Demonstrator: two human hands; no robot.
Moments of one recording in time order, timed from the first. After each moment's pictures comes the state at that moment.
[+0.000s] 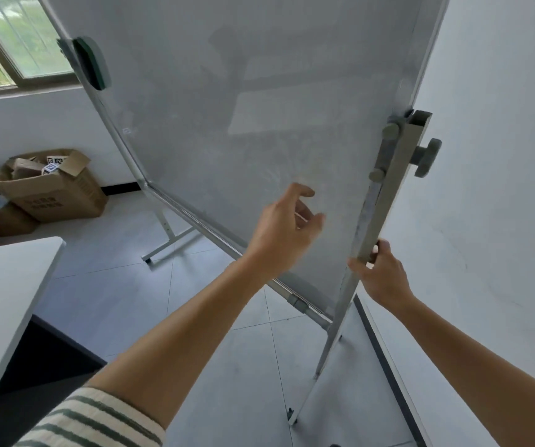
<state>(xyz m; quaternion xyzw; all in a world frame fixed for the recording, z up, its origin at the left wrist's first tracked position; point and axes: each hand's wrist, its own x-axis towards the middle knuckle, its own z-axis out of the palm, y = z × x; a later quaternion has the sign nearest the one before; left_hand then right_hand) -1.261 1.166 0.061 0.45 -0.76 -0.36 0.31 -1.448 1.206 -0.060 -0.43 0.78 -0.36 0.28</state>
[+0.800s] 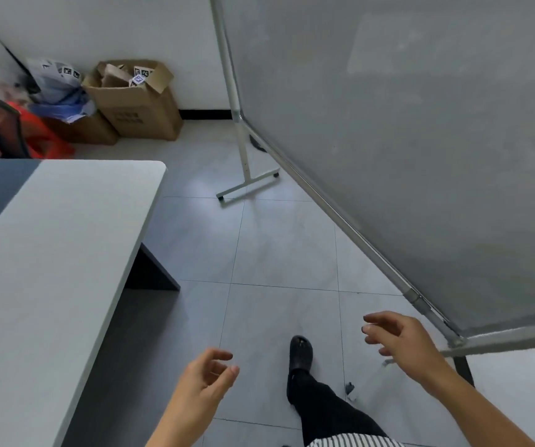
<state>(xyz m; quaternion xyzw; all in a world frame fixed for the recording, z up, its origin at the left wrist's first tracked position) -0.862 1.241 -0.130 0.72 -0.44 -0.50 0.20 -1.193 1.183 -0.155 -0.45 0.69 -0.23 0.51</state>
